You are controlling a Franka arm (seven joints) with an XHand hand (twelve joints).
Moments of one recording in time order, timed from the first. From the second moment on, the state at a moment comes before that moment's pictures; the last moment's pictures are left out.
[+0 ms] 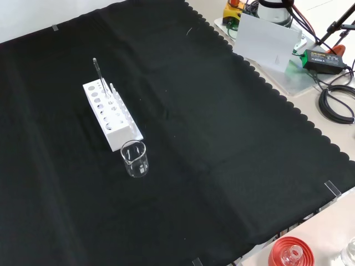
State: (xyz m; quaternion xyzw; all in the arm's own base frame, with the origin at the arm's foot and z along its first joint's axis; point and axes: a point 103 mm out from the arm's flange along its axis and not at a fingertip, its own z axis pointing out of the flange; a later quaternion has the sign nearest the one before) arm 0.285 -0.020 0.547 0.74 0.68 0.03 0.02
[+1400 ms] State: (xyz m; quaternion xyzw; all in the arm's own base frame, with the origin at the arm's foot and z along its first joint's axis) arm 0.444 -0.021 0.466 0.71 0.70 -0.04 -0.05
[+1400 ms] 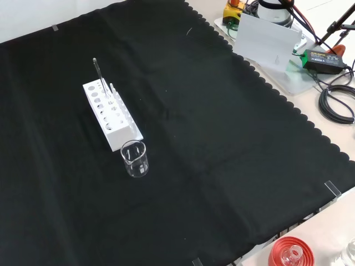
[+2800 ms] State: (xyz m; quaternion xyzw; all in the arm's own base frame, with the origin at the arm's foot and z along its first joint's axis) arm 0.512 -0.014 0.379 0.69 0.71 -0.08 -0.08
